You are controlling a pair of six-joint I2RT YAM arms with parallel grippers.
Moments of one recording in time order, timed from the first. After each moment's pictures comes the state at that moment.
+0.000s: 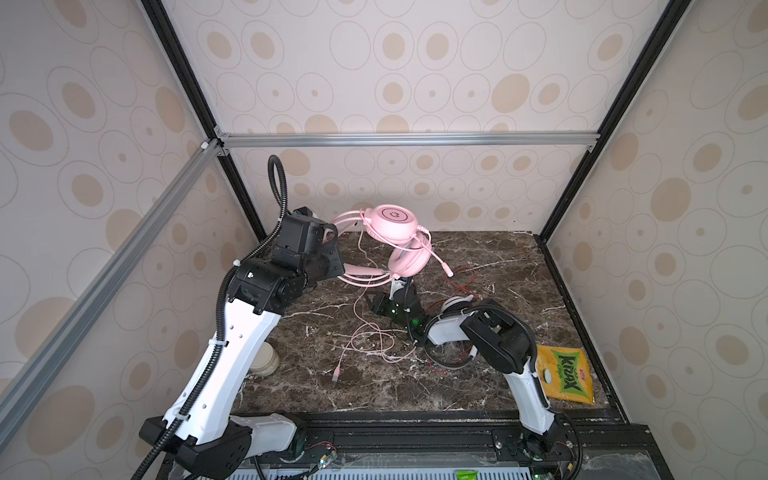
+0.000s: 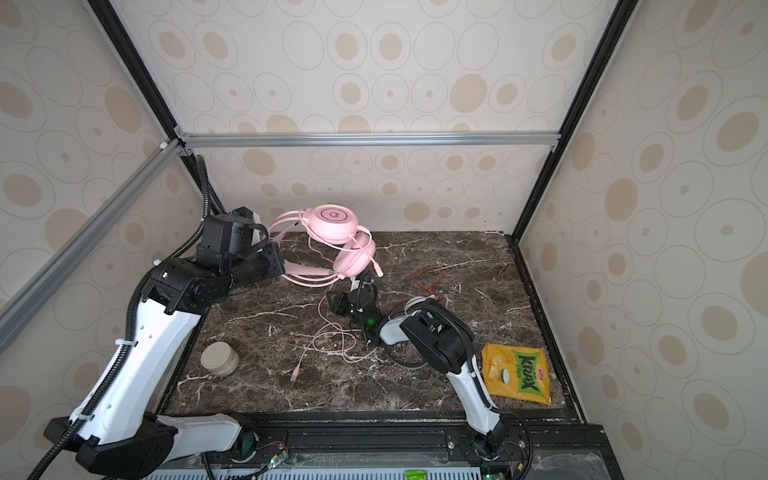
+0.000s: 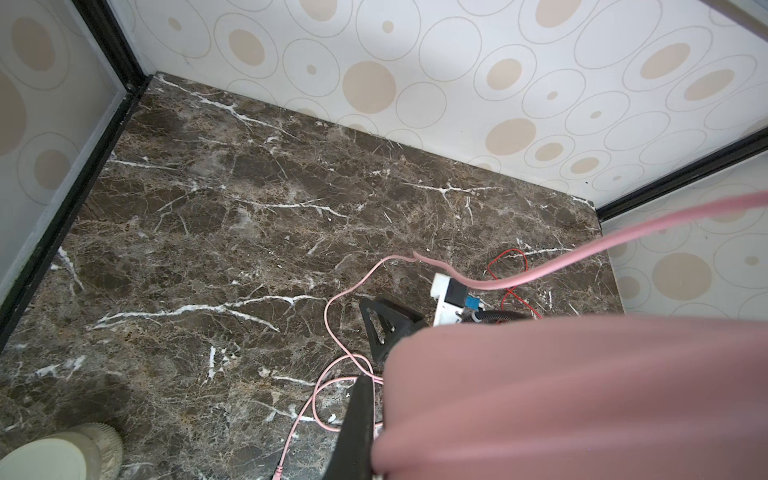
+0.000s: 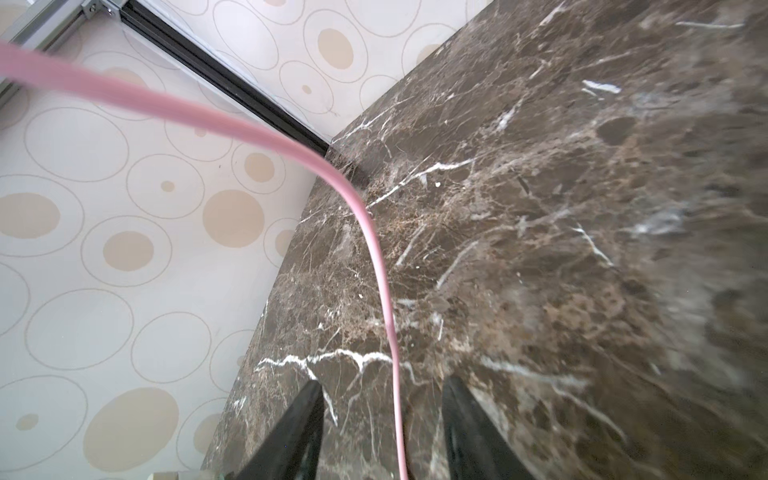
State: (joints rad) left arm -0.42 1.29 1.72 -1.09 -0.18 -0.57; right arm 0.81 2.22 1.22 0.75 0.03 0.90
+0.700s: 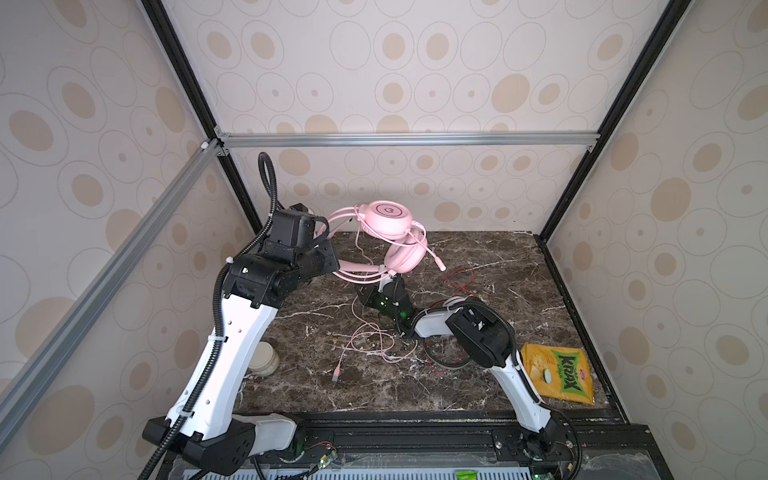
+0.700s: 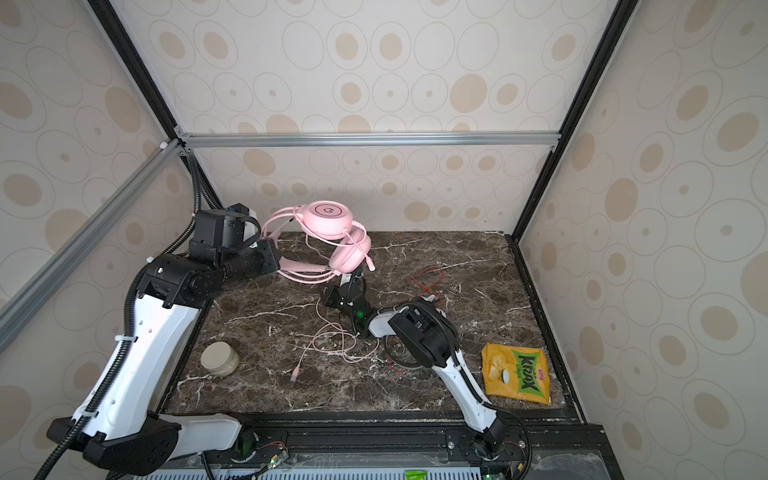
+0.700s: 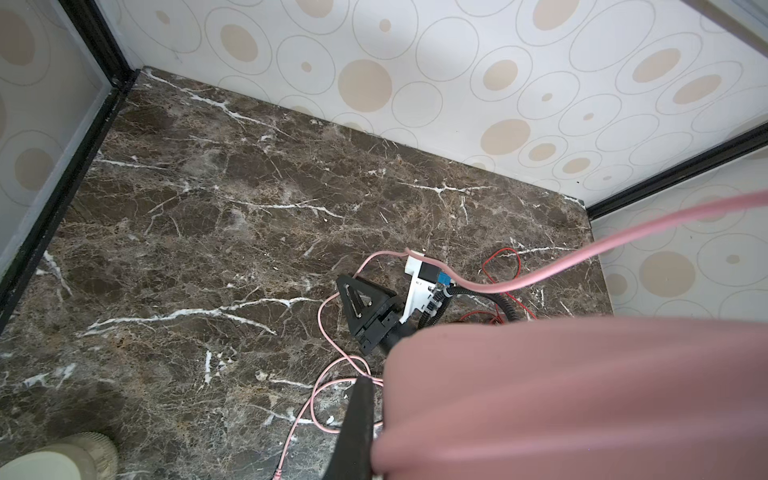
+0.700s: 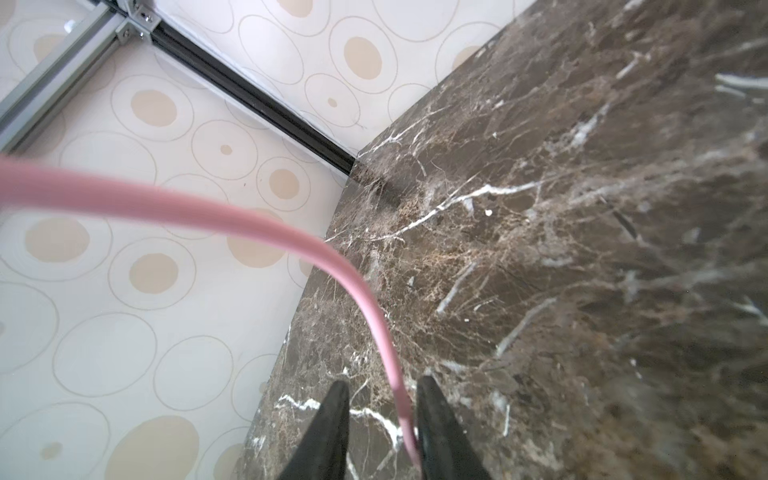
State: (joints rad) left arm -0.35 1.30 1.74 -1.09 -0.09 -0.53; right arm 0.81 2.36 1.43 0.76 -0.01 0.94
